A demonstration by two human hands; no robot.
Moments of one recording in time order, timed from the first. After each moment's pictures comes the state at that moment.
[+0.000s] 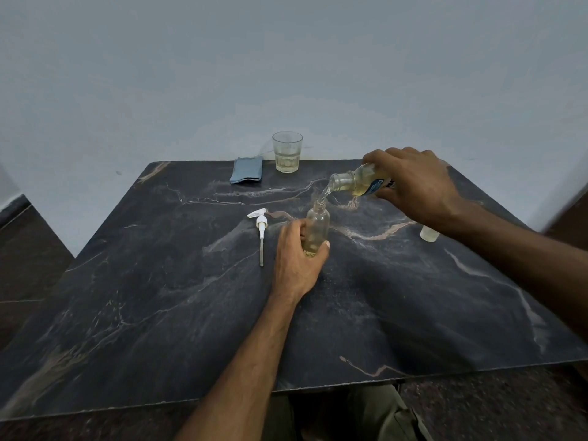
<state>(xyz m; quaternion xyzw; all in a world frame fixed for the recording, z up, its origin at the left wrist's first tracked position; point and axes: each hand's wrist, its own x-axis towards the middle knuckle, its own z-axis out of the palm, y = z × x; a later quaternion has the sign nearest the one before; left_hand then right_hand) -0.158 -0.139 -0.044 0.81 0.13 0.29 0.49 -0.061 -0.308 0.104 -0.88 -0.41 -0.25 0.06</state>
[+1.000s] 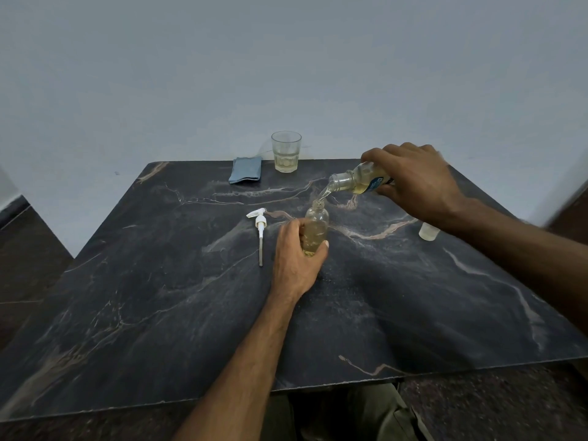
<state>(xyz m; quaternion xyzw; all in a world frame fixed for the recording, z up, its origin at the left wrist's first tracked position) -0.159 -0.140 -0.043 0.82 0.13 0.28 0.48 -0.060 -0.309 0.108 -0.87 -0.42 -0.27 0.03</state>
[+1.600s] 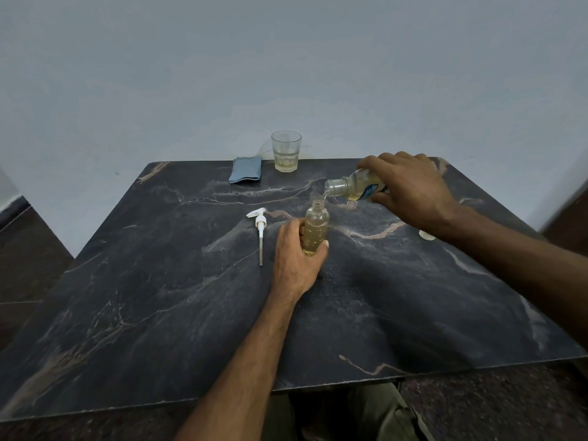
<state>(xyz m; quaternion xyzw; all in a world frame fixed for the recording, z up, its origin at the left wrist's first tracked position) -0.158 -0.139 -0.043 0.82 0.14 0.27 0.48 -0.066 -0.306 0.098 -0.88 -0.42 -0.24 0.05</state>
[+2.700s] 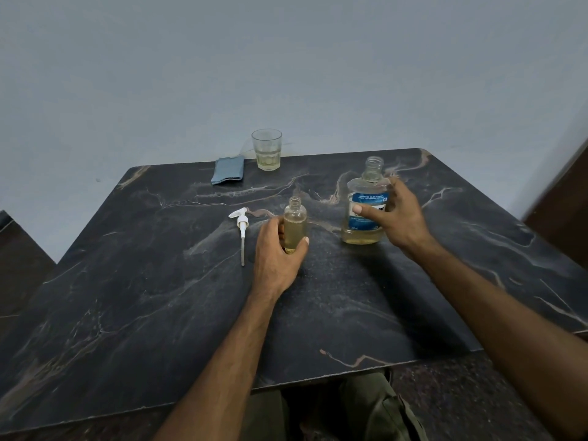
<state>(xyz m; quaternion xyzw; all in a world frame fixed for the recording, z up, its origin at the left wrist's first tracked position) -0.157 -0.138 -0.045 0.82 0.15 0.26 0.49 -0.048 -0.339 0.019 -0.78 -0.17 0.01 0.60</state>
